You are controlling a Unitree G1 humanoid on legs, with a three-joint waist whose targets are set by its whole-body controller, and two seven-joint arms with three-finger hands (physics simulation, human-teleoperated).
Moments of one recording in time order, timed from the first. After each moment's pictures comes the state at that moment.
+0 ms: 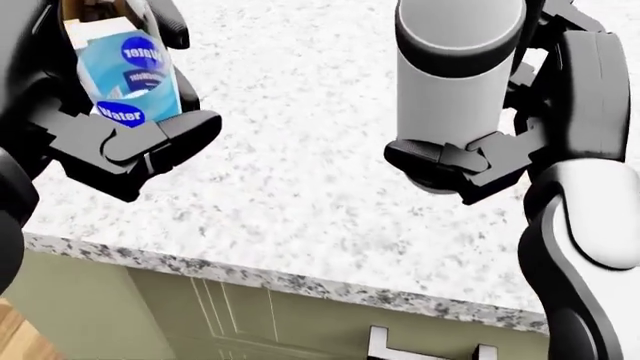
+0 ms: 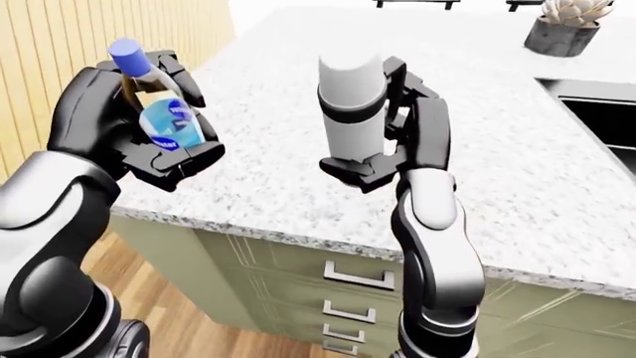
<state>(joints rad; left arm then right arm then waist) -0.77 0.23 0.10 -0.74 -0.05 1.27 -0.10 -0.57 -0.13 -0.12 -0.57 0.06 0.87 -0.19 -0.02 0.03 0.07</state>
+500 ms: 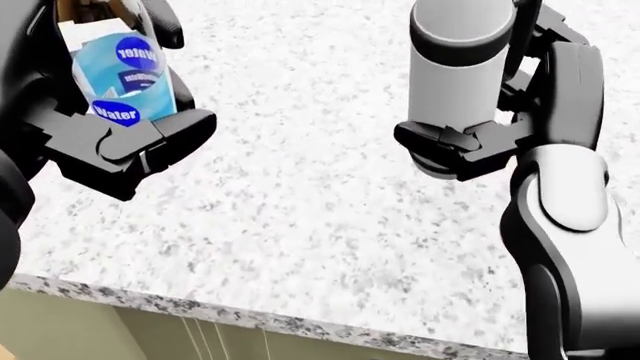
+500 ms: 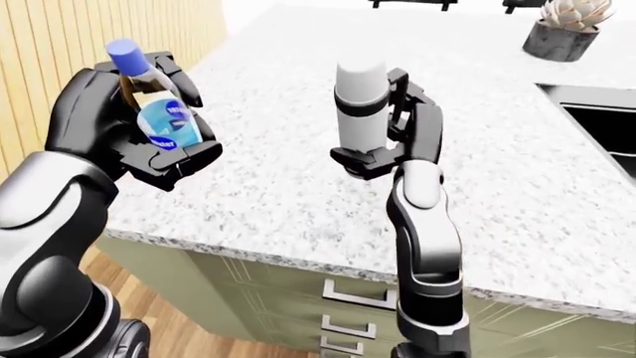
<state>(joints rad) -0.77 0.23 0.10 -0.74 -0.04 1.29 -0.10 -0.60 -0.14 -0.14 -0.25 0.07 0.64 -0.27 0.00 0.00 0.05</state>
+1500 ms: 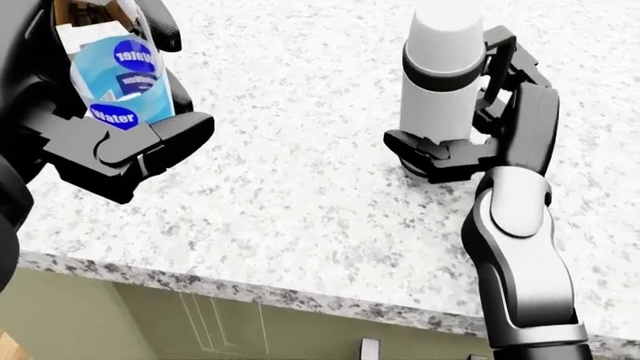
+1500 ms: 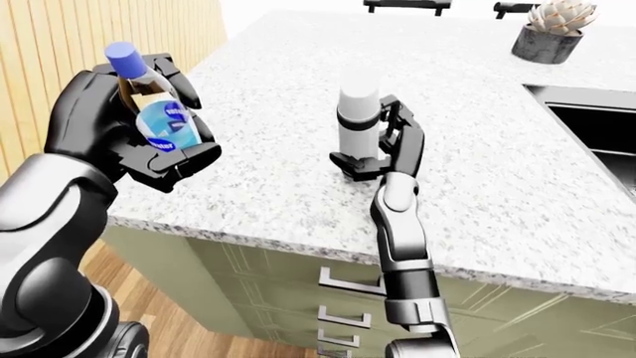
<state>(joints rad) -0.76 0.23 0.11 -0.75 -0.05 1.27 -0.10 -0.62 -0.12 -0.11 0.24 0.08 0.17 -0.38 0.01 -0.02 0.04</state>
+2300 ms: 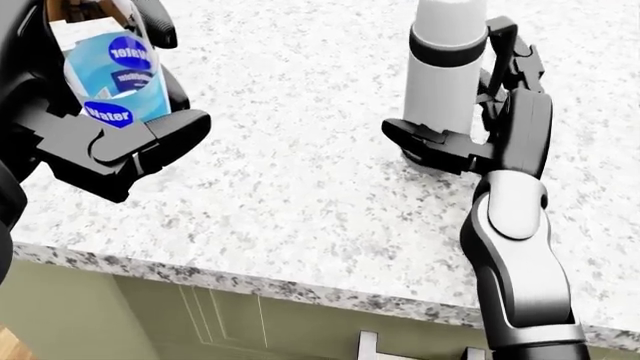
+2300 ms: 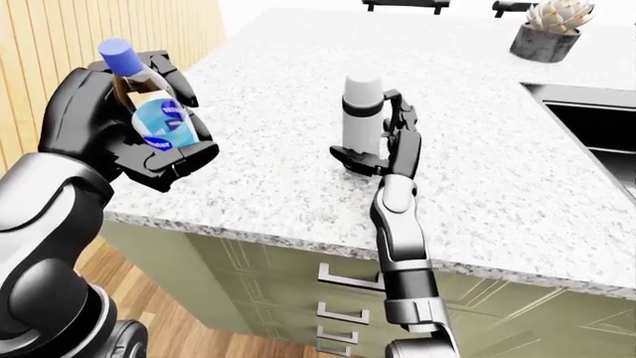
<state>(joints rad) -0.77 0.24 0.12 -0.75 -0.06 1.28 -0.10 -0.62 -0.12 -0.11 0.28 0.07 0.16 -0.35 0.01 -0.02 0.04</state>
